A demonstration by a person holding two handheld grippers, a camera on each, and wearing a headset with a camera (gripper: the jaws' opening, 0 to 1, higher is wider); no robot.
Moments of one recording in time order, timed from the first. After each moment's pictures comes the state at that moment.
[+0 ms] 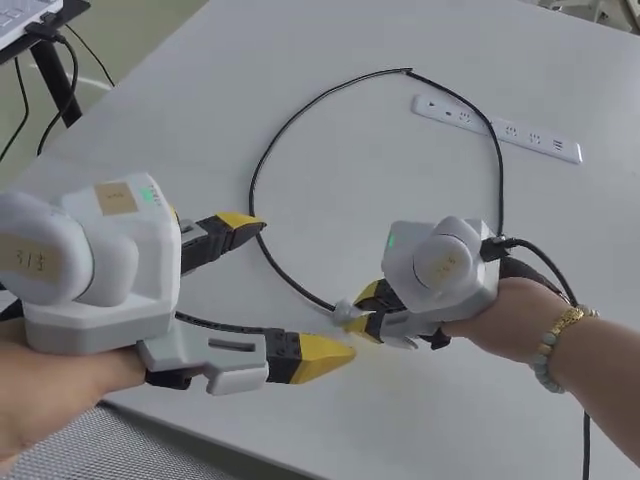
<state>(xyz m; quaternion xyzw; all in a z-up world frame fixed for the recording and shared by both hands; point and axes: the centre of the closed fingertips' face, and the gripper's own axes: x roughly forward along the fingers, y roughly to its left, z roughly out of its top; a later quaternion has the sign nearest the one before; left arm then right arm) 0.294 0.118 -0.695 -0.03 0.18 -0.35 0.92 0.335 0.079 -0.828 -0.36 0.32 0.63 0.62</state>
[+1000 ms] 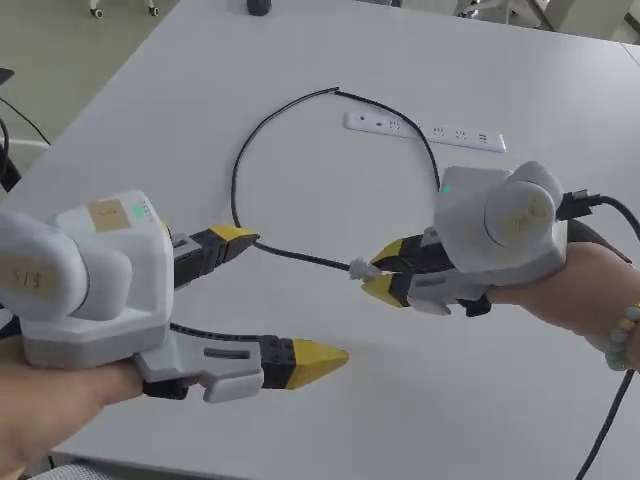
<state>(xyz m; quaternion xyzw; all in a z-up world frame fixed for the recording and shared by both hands) 0.301 0.078 -0.675 0.01 0.17 -0.41 0.89 0.352 0.030 -0.728 -0.30 0.25 0.57 0.72</state>
